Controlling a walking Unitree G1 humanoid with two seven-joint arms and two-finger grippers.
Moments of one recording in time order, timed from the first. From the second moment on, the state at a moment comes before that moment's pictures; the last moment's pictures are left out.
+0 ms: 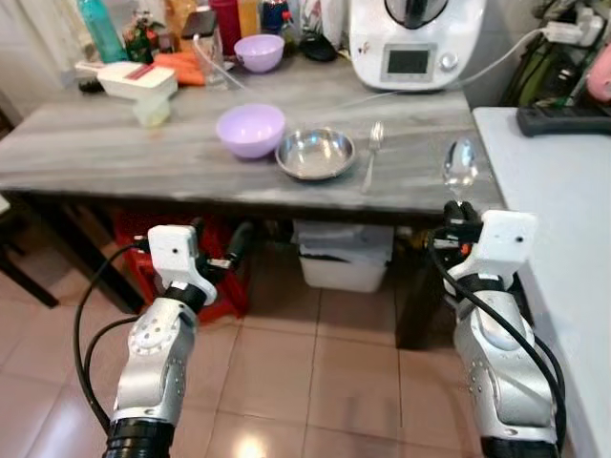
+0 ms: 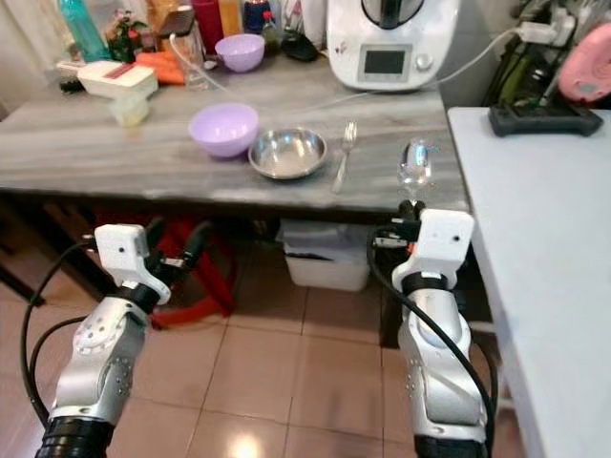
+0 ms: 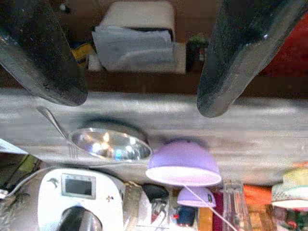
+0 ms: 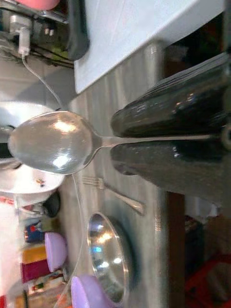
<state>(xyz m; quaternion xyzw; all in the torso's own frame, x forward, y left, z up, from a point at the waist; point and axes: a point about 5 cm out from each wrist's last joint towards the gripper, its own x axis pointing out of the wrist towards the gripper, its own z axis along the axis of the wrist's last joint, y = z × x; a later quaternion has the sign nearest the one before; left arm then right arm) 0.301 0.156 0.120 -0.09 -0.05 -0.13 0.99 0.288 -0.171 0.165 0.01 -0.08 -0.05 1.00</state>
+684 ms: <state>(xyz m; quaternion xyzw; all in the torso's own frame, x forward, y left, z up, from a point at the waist) 0.302 0.146 0.125 -0.11 -0.06 -0.15 0.98 0.295 -0.169 0.162 0.04 -0.08 -0.08 0.99</state>
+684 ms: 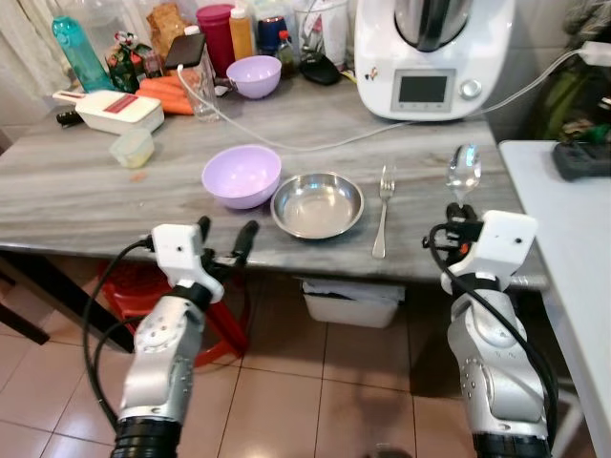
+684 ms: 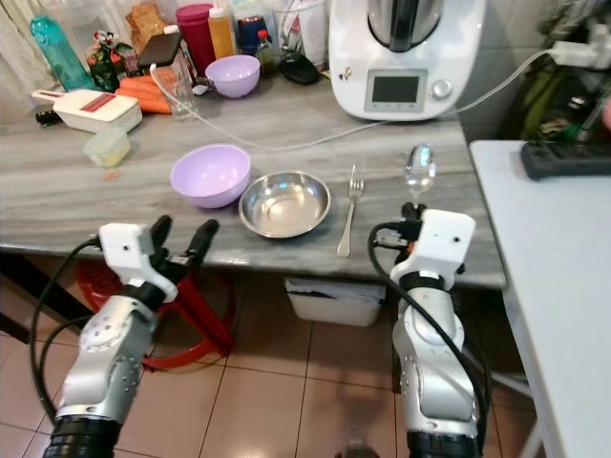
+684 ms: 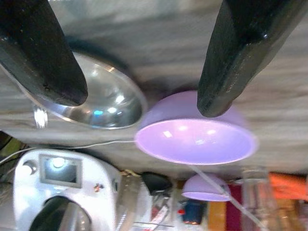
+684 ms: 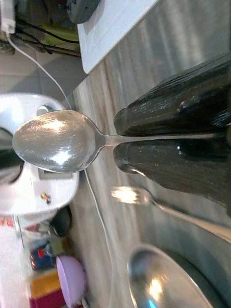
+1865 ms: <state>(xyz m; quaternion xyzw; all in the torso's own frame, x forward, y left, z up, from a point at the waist) 0.259 0.115 0.112 -0.10 -0.03 -0.36 0.93 0.344 -0.189 0.144 0.05 0.03 -0.12 0.99</state>
